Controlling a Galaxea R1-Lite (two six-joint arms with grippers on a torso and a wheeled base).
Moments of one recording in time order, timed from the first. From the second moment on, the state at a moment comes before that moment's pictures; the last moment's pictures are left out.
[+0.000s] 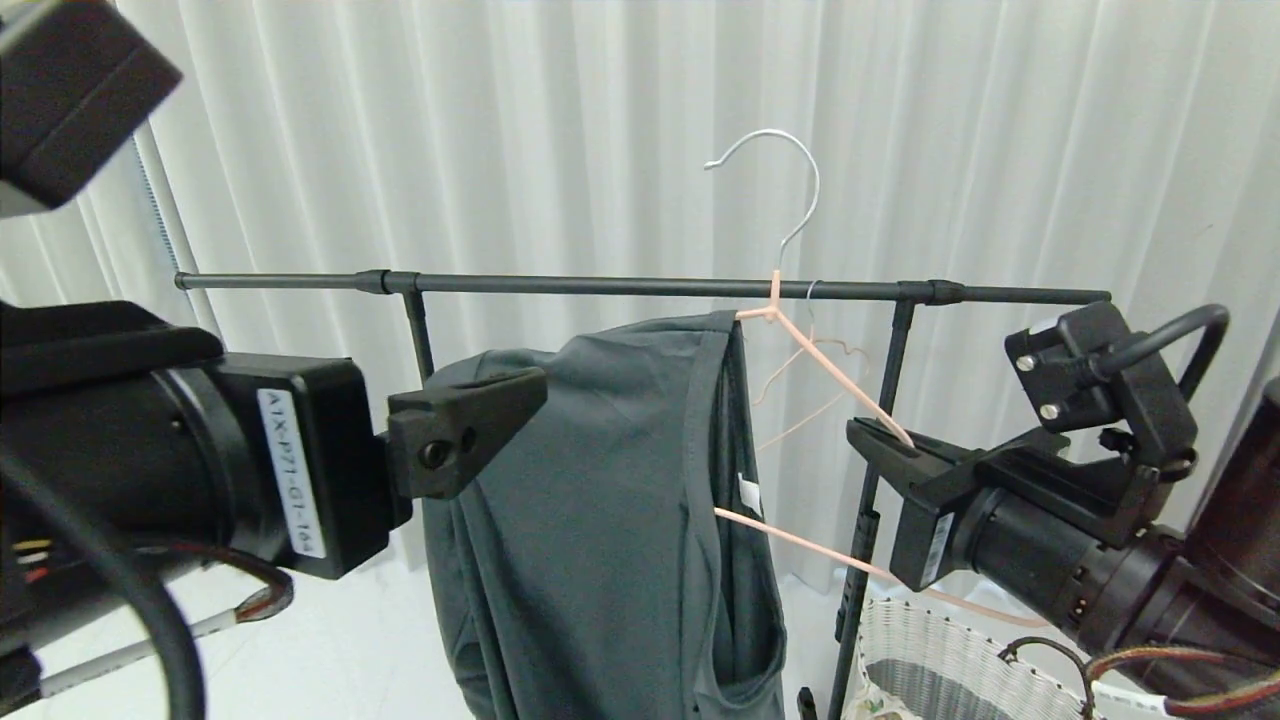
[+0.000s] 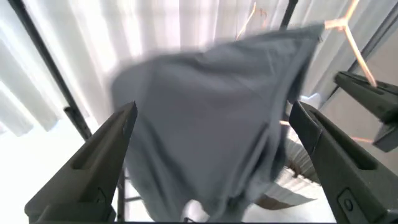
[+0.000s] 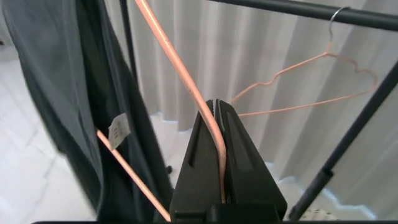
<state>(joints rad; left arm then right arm) -1.10 1.25 -1.17 0.35 0.71 -0.35 1.01 1.45 -0.59 -0.81 -0.42 0.09</state>
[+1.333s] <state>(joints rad) -1.03 1.20 -0.86 0.09 -0.16 0.01 1.32 1.16 -0.27 -0.88 -0.42 -0.06</state>
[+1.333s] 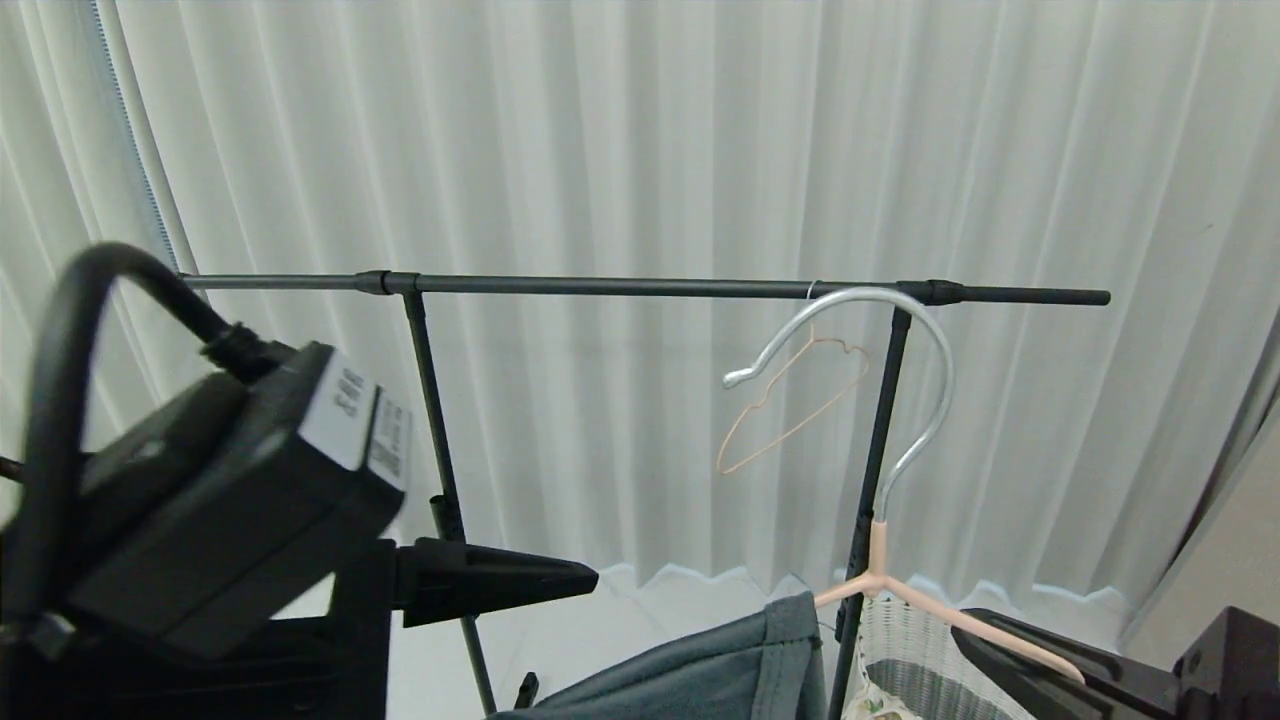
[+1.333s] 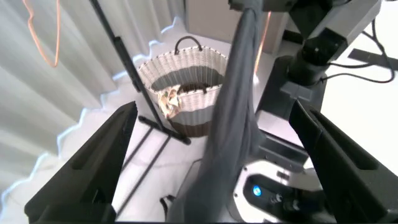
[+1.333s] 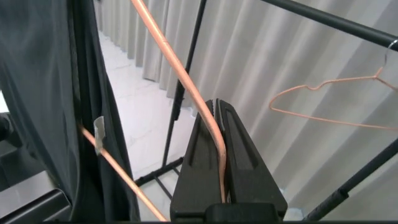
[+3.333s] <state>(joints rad) -0.93 1.23 -0.76 -0.07 0.02 0.11 1.26 1.19 -0.31 -0.70 -0.37 0.12</state>
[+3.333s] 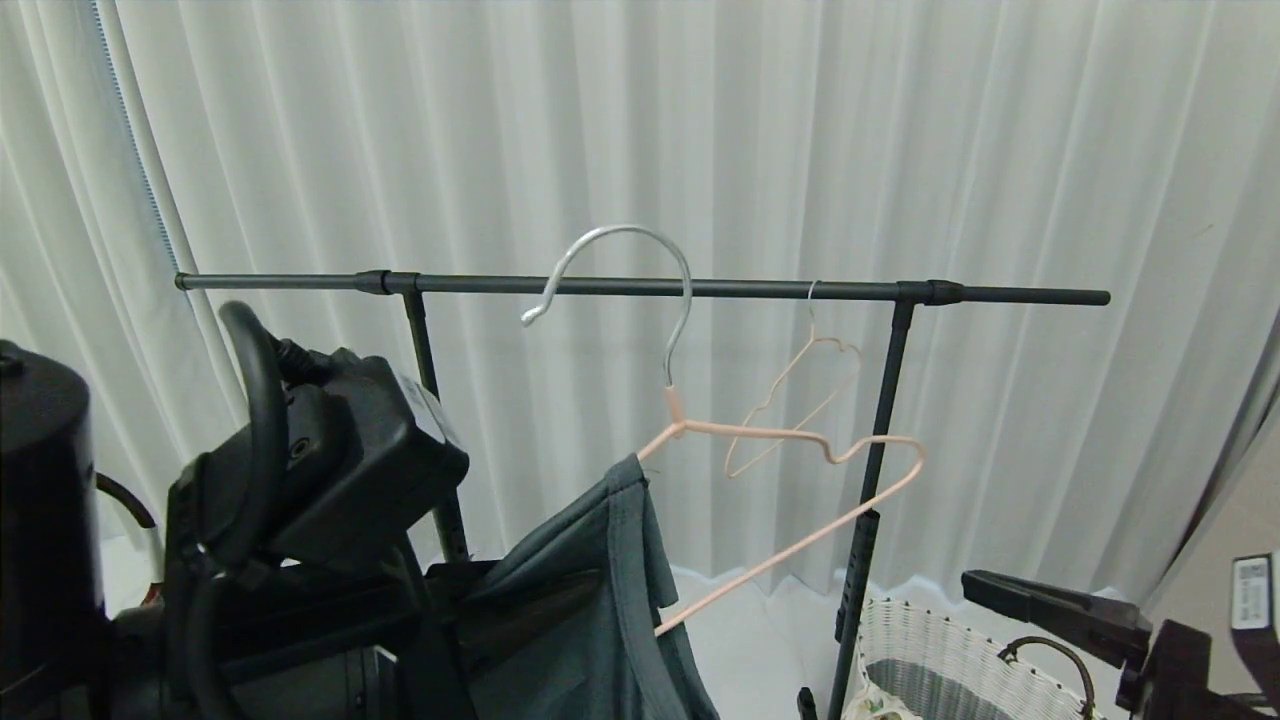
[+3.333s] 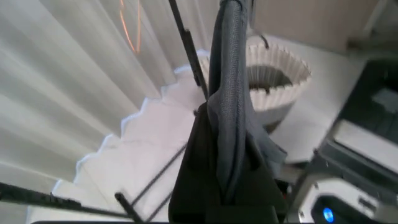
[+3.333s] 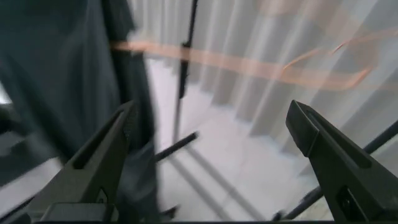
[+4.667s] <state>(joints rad) -0.91 1.20 -0.79 -0.16 0.02 0.15 1.11 1.65 -0.54 -0.37 -0.40 0.39</state>
